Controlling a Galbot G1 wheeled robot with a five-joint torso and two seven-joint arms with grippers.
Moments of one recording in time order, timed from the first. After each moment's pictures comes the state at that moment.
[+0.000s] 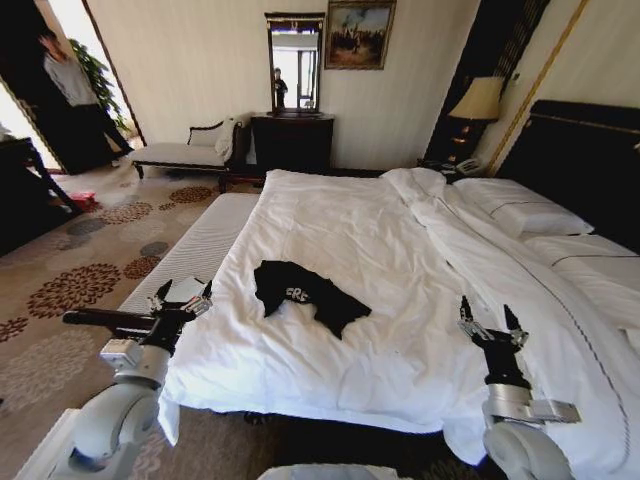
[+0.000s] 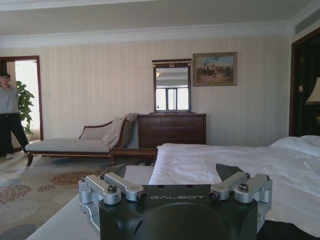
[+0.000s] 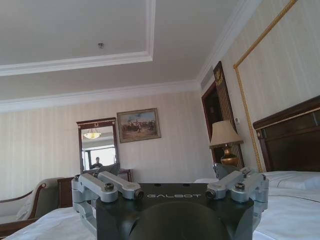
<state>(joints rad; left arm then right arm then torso) 1.59 -1.14 -0.78 -2.33 -0.49 0.21 -0.10 -1.76 1.18 0.85 2.09 0.62 0.44 0.07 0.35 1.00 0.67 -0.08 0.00</state>
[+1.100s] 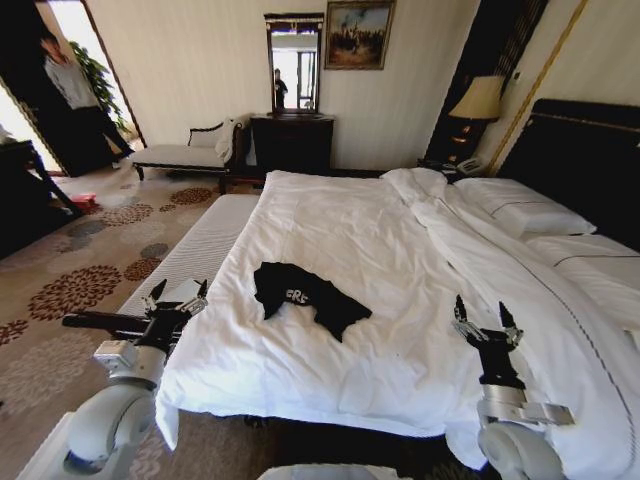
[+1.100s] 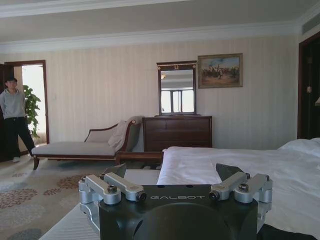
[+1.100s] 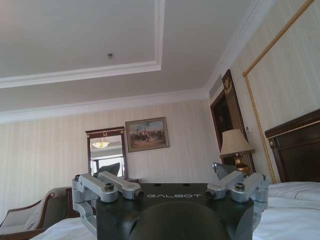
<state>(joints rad) 1.59 -1.14 -0.81 -2.32 -0.49 0.21 -0.10 -1.75 1.19 0.82 2.09 0.60 0.48 0.05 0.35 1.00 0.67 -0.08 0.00</state>
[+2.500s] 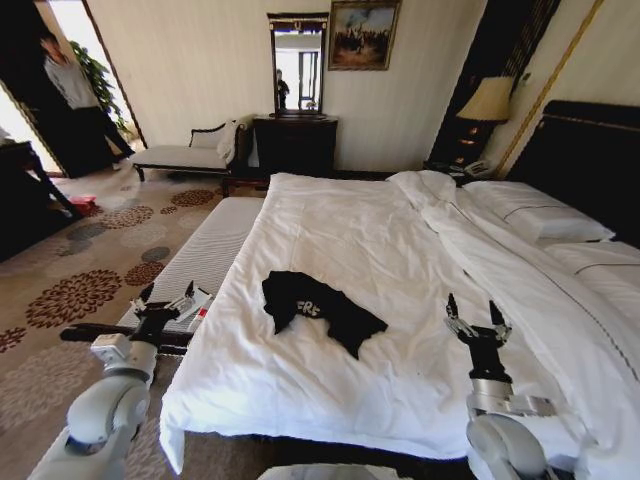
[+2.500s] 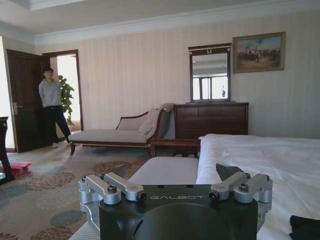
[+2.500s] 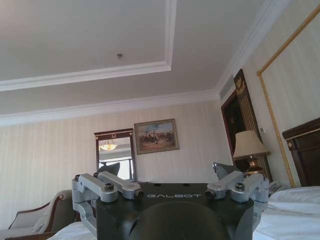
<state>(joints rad) 1.51 -1.11 -0.89 -2.14 -0.54 0.21 -0.12 -1.65 1.11 0.74 2.05 0.58 0.47 0.11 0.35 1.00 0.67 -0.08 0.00</state>
